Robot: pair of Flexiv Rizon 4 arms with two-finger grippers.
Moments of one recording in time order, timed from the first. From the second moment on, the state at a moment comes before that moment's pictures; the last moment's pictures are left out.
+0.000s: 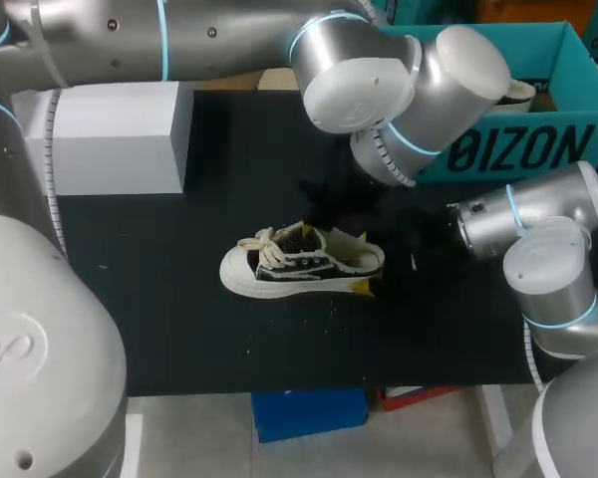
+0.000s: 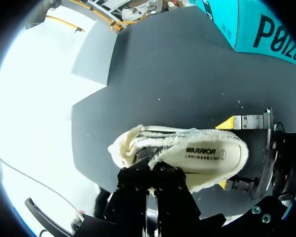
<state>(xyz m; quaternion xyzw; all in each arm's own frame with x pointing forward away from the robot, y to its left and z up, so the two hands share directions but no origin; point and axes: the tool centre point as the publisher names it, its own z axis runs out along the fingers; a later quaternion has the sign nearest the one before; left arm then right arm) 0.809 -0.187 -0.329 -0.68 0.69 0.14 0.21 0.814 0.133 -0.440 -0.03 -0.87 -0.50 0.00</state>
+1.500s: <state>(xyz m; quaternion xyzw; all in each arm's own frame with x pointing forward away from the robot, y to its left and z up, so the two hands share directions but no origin) 0.774 -0.074 -0.338 -0.75 0.61 0.15 0.21 0.813 0.136 -0.441 -0.03 -0.87 -0.50 0.00</state>
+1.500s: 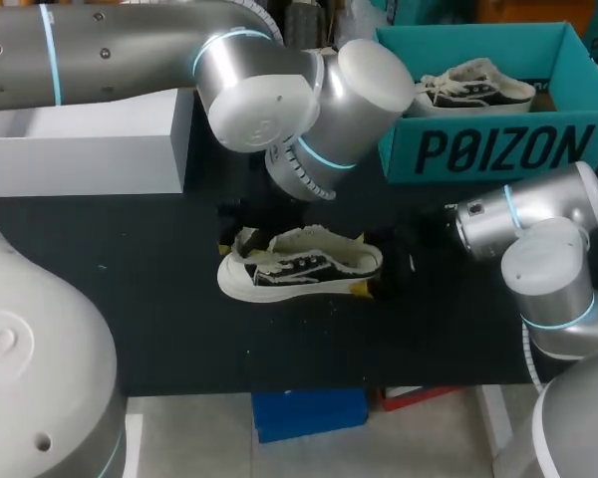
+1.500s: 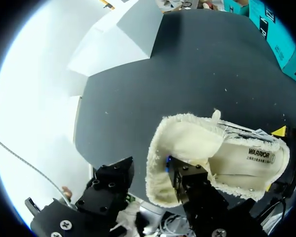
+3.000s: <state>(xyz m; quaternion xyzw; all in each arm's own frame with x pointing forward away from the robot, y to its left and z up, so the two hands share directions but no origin) 0.786 -0.164 -0.285 -0.52 0.84 0.03 0.15 0.813 0.135 -0.441 -0.03 -0.87 -0.50 0.00</state>
